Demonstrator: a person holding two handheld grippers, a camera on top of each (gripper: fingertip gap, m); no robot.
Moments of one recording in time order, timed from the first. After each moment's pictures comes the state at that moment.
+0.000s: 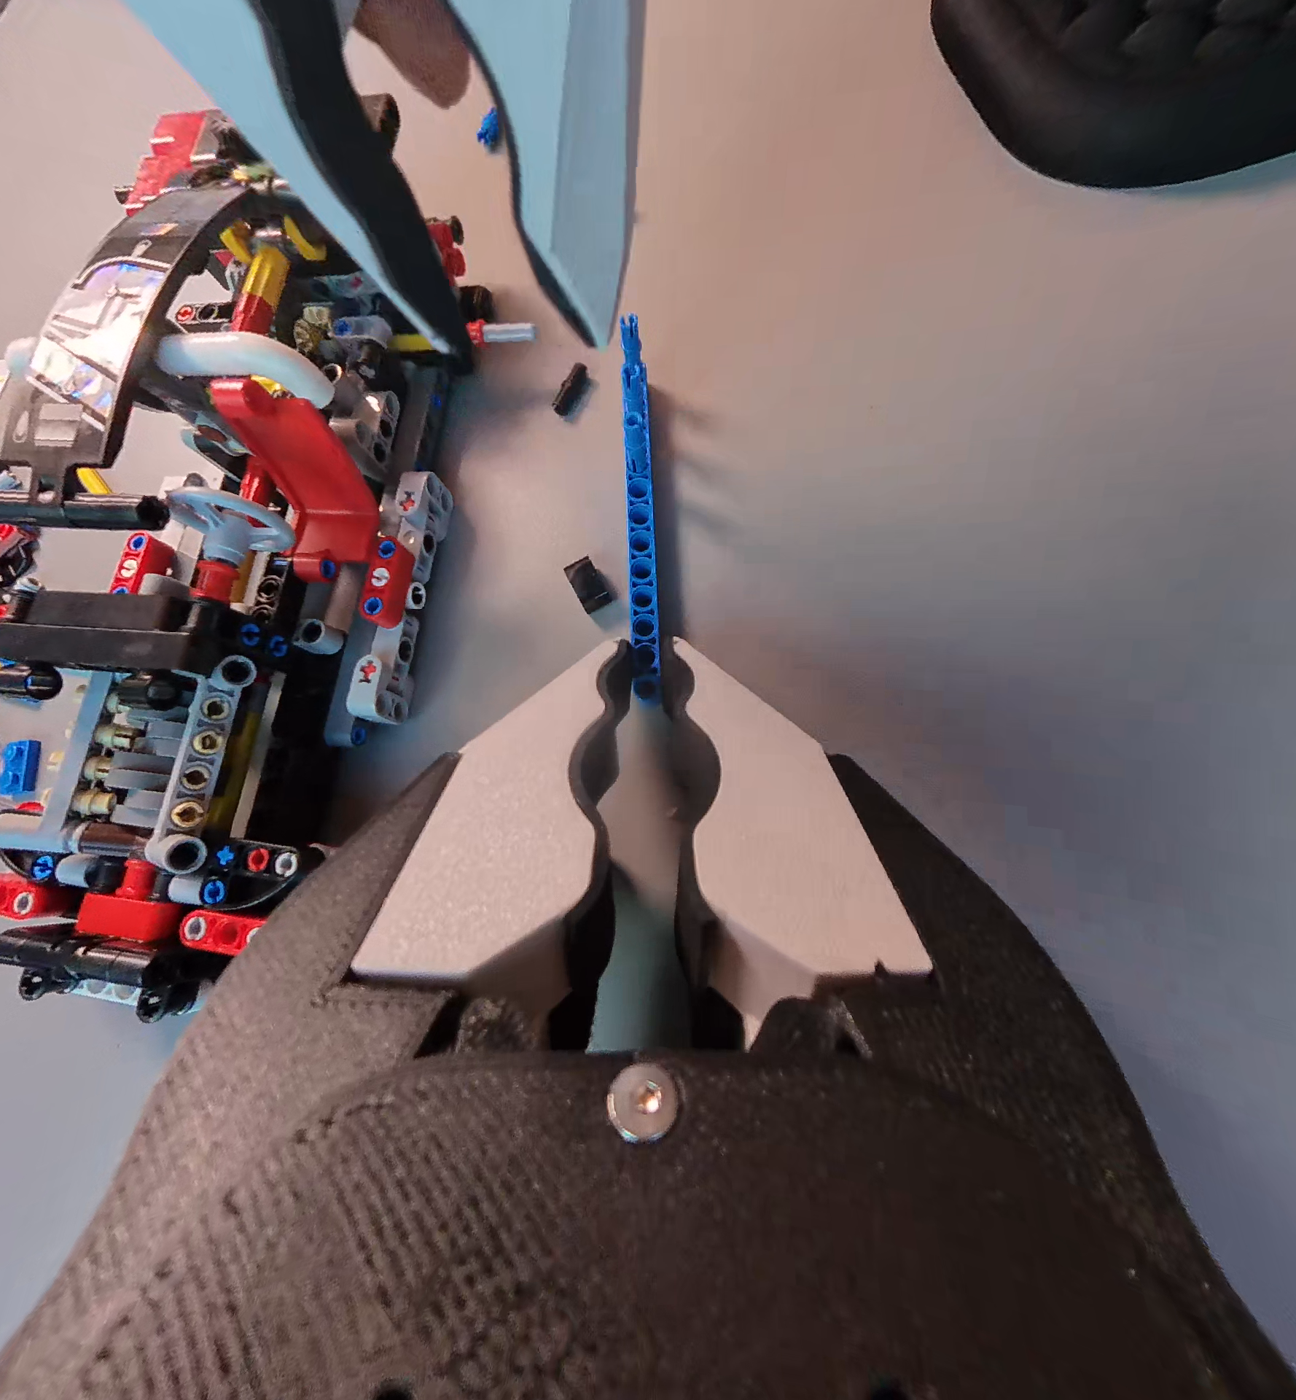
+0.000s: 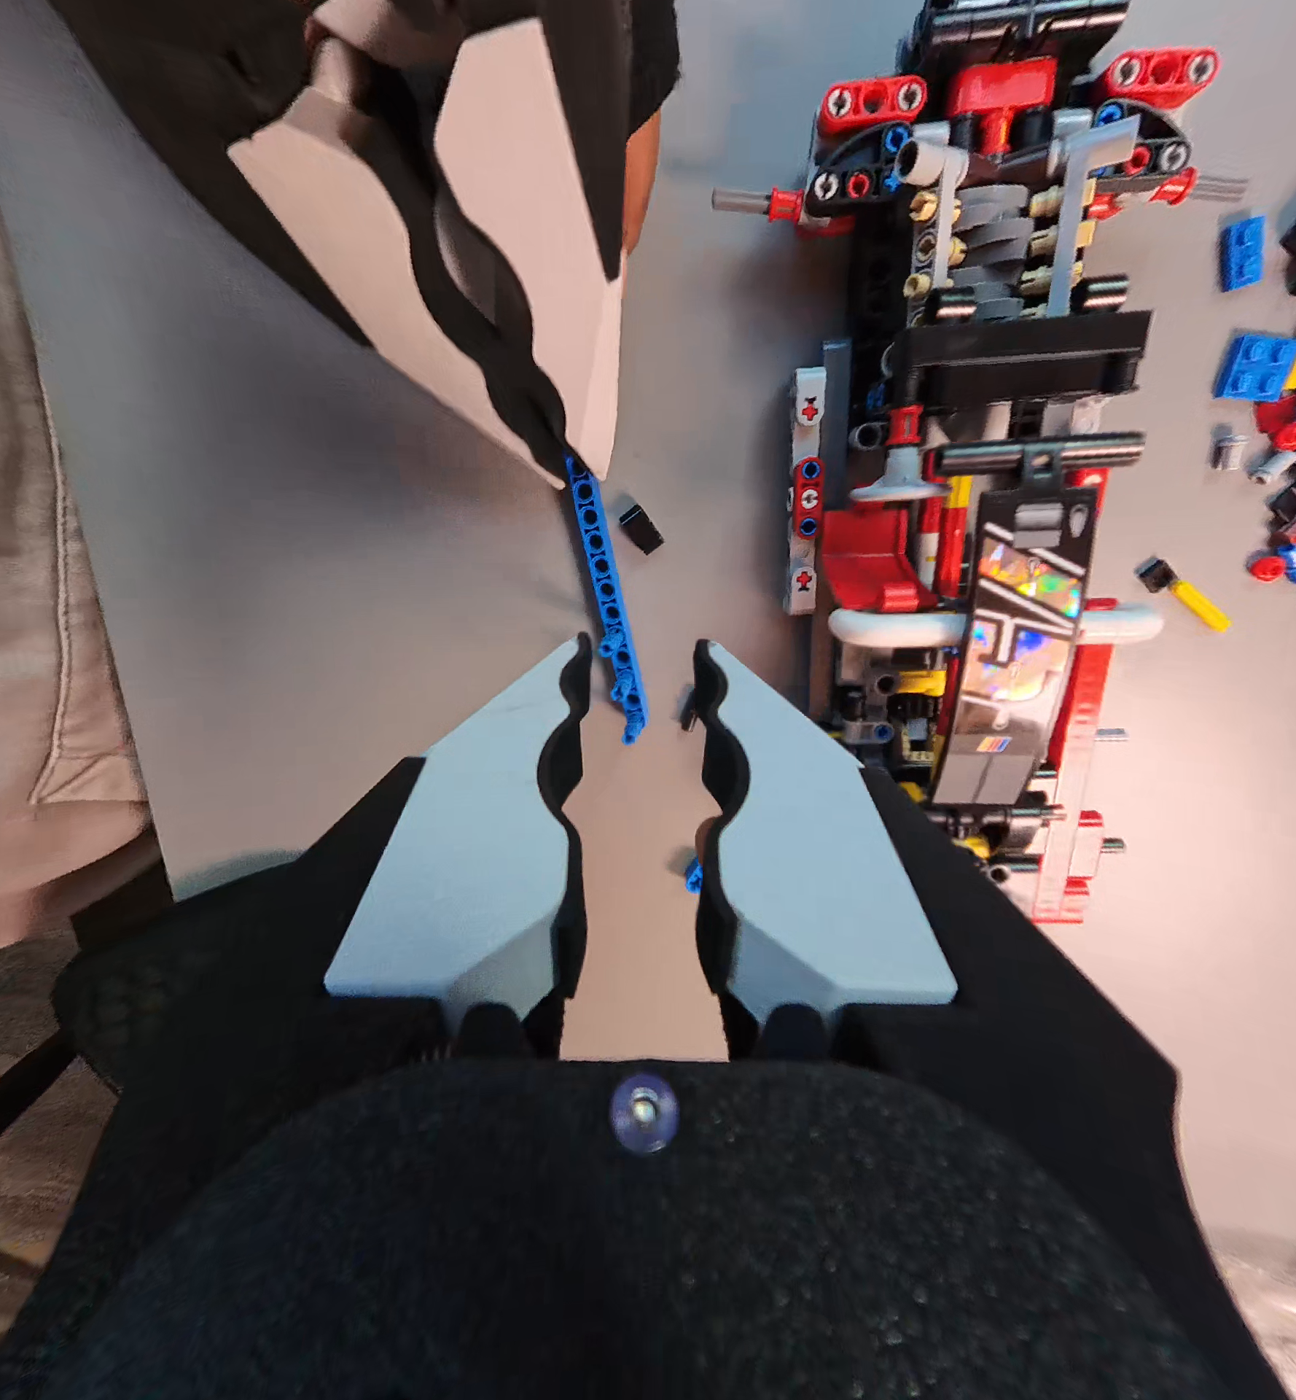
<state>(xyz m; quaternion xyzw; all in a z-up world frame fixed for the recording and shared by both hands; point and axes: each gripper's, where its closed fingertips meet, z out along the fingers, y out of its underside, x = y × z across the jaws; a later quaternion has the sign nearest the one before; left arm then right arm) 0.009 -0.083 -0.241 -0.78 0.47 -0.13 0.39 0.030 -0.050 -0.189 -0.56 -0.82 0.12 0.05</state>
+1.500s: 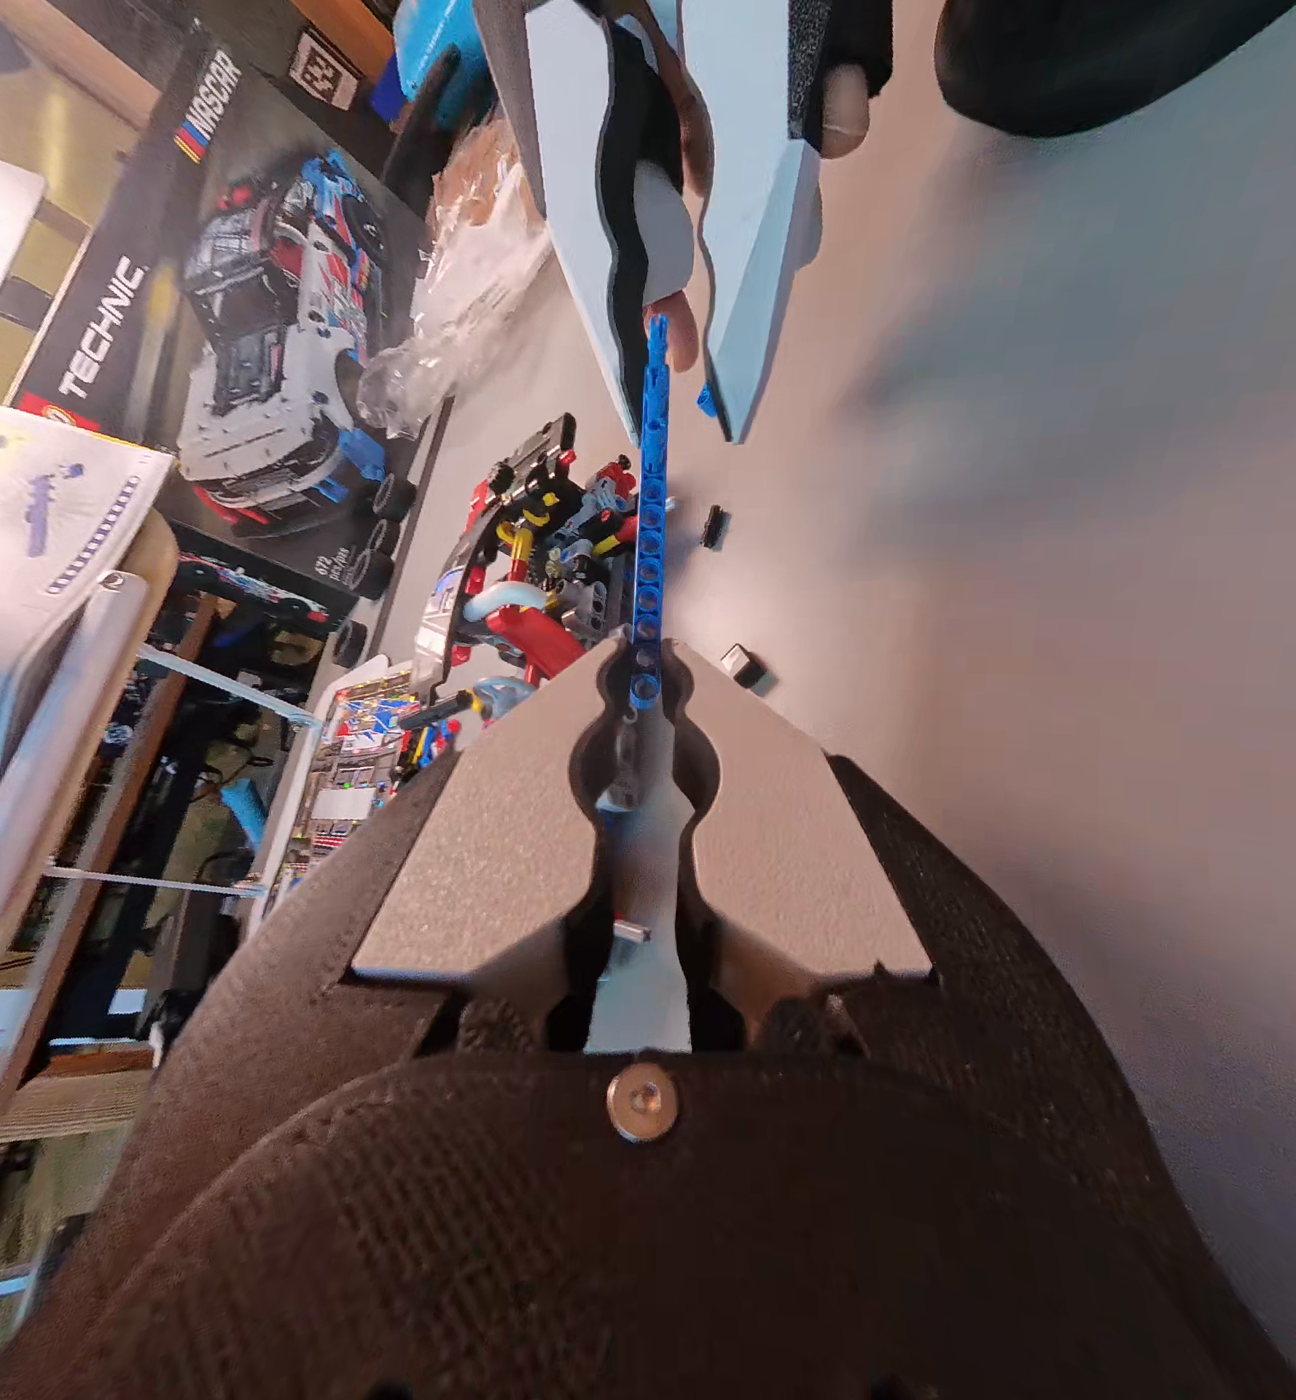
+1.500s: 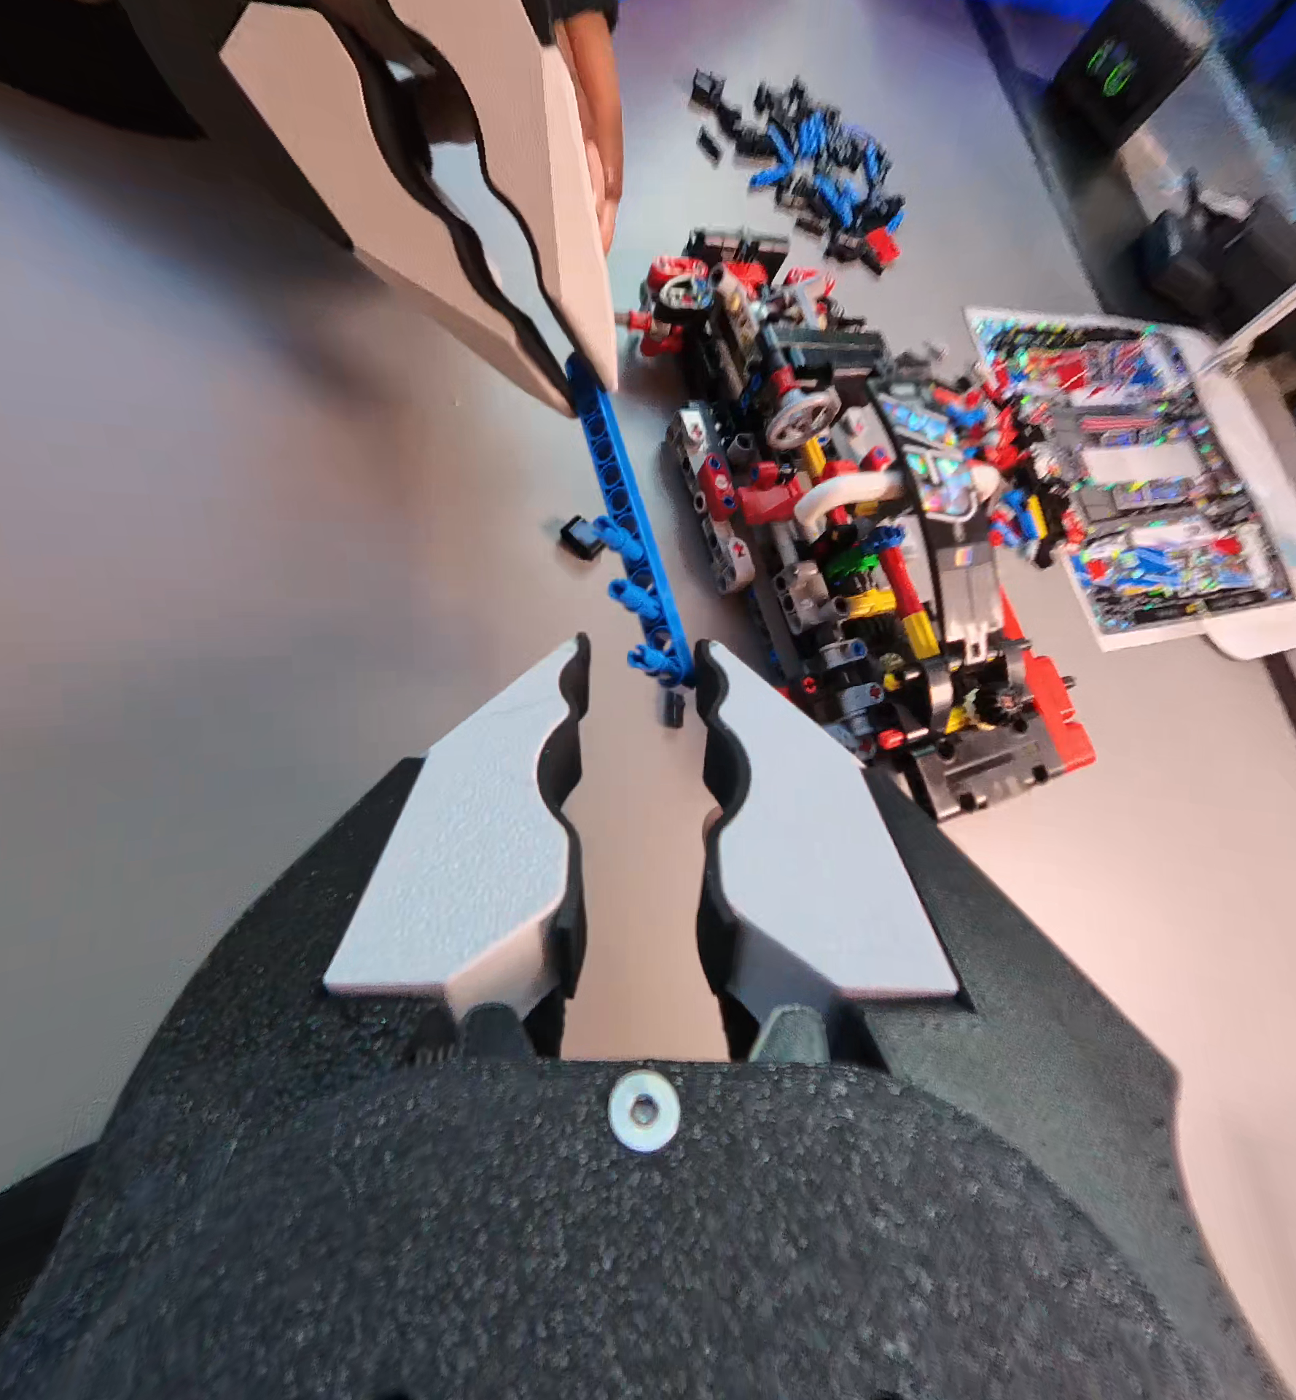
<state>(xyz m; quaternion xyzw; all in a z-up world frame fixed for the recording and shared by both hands) 0.005 -0.069 -0.191 -0.60 0.56 0.06 0.56 0.060 -0.046 -0.197 -0.54 -0.71 0.22 0.39</state>
